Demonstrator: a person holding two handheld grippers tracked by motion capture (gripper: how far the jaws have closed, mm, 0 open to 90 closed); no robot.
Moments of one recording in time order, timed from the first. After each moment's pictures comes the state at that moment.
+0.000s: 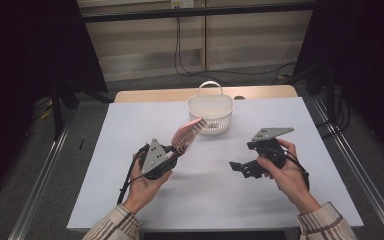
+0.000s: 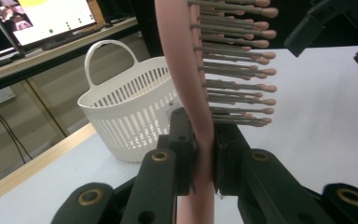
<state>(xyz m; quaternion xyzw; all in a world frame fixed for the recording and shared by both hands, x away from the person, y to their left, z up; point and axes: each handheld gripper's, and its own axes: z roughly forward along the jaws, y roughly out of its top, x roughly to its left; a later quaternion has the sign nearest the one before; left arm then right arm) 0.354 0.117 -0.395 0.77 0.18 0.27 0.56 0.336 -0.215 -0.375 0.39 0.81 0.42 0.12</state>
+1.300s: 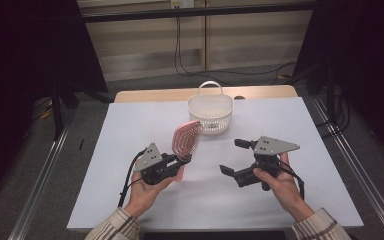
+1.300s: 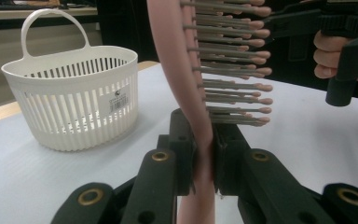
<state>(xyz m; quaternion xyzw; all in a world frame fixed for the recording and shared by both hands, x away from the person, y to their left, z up) 0.348 0.121 -0.412 0.75 0.20 0.12 0.62 0.317 -0.197 -0.381 0.27 0.75 0.59 0.16</state>
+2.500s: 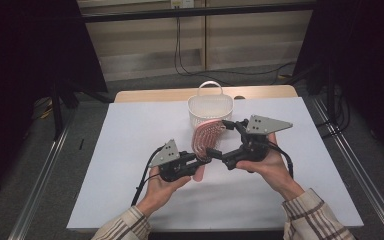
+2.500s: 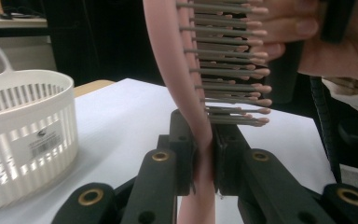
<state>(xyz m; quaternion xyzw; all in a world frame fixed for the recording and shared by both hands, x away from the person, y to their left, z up) 0.355 0.070 -0.406 0.74 0.14 0.06 0.66 0.346 -0.173 -0.334 0.22 0.71 0.65 0.14</state>
